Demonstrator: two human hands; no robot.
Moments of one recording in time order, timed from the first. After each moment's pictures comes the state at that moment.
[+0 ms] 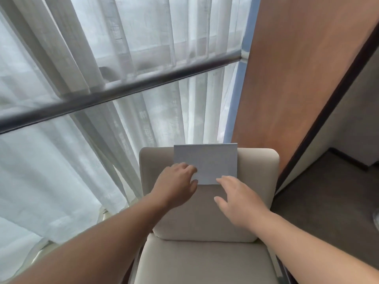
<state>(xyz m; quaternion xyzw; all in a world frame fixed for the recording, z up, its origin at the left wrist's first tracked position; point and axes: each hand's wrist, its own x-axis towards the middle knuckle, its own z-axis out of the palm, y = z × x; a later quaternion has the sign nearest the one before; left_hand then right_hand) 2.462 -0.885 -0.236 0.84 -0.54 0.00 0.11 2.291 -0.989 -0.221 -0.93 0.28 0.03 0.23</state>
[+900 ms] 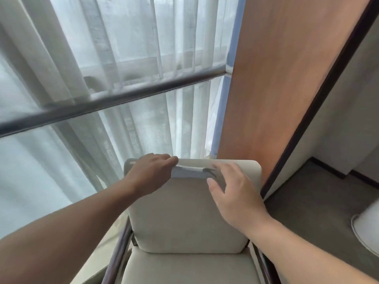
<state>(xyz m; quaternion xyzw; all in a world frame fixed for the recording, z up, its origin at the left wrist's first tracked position) 2.500 -0.898 -0.185 0.74 -0.64 0.15 0.14 2.279 -0.994 -0.162 -0.89 0.29 -0.23 0.27</state>
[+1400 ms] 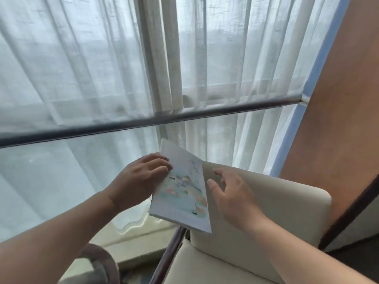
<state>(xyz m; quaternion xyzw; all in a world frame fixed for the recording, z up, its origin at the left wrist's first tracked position) 2.469 -0.649 -0.091 0.74 -0.61 0.26 0.13 2.330 -0.860 -0.124 -0.89 0.17 -0.15 0.39</state>
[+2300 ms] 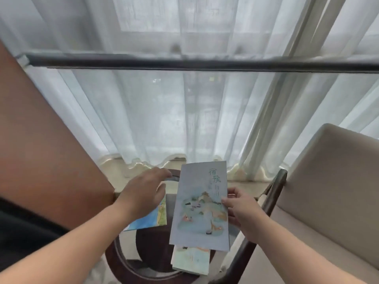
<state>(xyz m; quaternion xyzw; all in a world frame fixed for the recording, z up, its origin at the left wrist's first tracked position) 2.434 -0.238 -0.240 0.94 -0.23 0.04 0.23 2.379 -0.498 -0.263 -0.65 0.28 0.16 0.69</state>
